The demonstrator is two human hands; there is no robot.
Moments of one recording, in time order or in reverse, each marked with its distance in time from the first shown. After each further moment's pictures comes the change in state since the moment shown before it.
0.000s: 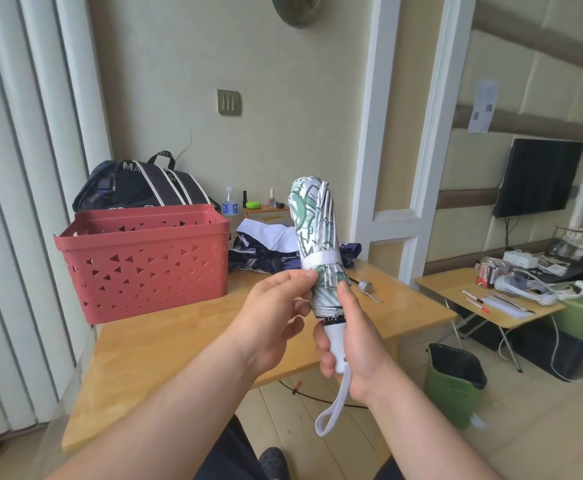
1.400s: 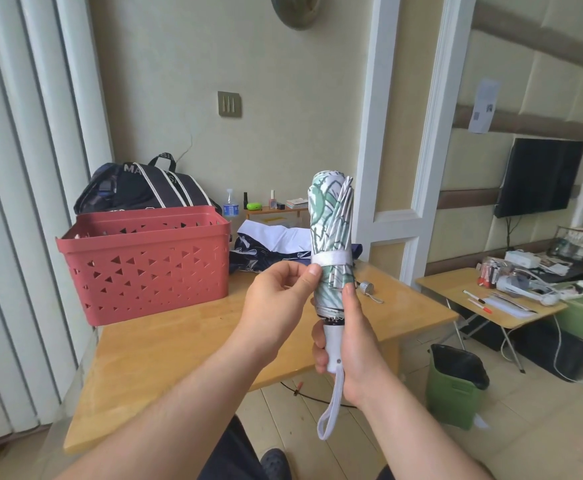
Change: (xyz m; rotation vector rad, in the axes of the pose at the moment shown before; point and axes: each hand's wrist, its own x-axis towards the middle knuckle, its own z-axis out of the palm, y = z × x) left_hand 0.005 0.000 0.002 0.385 0.169 0.293; right_hand 0.003 0.006 0.008 0.035 0.059 -0.069
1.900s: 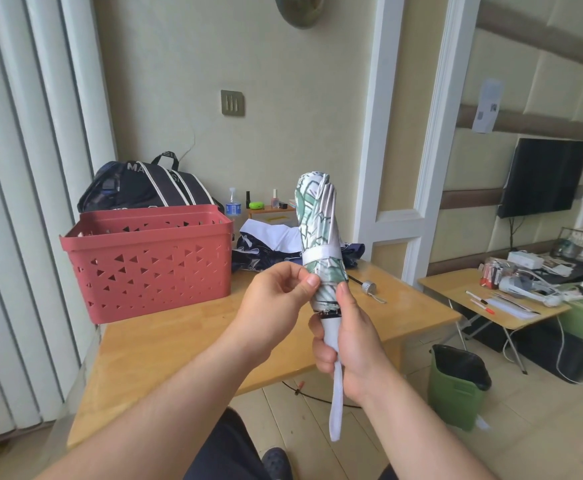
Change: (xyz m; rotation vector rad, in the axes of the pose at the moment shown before) left_hand 0.001 -0.002 -0.012 -0.001 -0.109 0.004; right_hand 0.001 -0.002 0.004 0.047 -0.066 -0.003
